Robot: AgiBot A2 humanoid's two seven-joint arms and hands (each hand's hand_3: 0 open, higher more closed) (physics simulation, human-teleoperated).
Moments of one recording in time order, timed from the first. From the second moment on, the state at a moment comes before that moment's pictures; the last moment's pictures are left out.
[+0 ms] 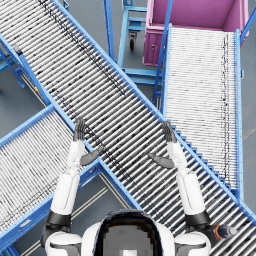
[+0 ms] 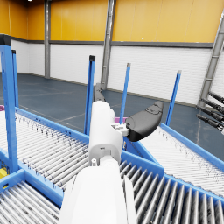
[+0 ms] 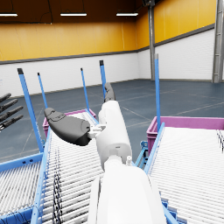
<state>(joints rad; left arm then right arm) 0.29 1.21 0.20 -1.80 1.00 0.10 0.10 0.29 -1.21 0.20 1.80 1.00 0.10 -0.10</state>
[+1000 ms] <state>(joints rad) 0.29 1.21 0.20 -1.80 1.00 0.10 0.10 0.29 -1.21 0.20 1.80 1.00 0.10 -0.10</state>
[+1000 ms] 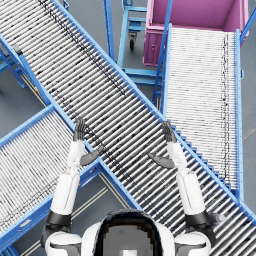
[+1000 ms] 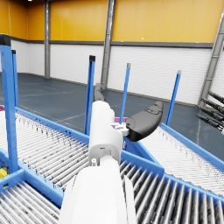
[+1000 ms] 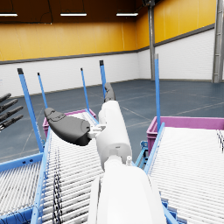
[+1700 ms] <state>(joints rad) 0.29 1.21 0.20 -1.80 1.00 0.10 0.10 0.29 -1.21 0.20 1.80 1.00 0.10 -0.10</state>
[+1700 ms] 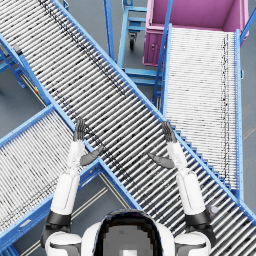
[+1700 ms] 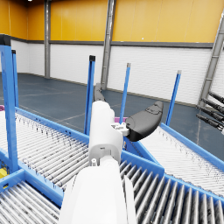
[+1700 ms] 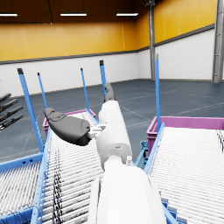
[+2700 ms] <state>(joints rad) 0.29 1.21 0.20 -1.80 1.00 0.10 0.10 0.29 -1.21 0.20 1.80 1.00 0.10 -0.10</state>
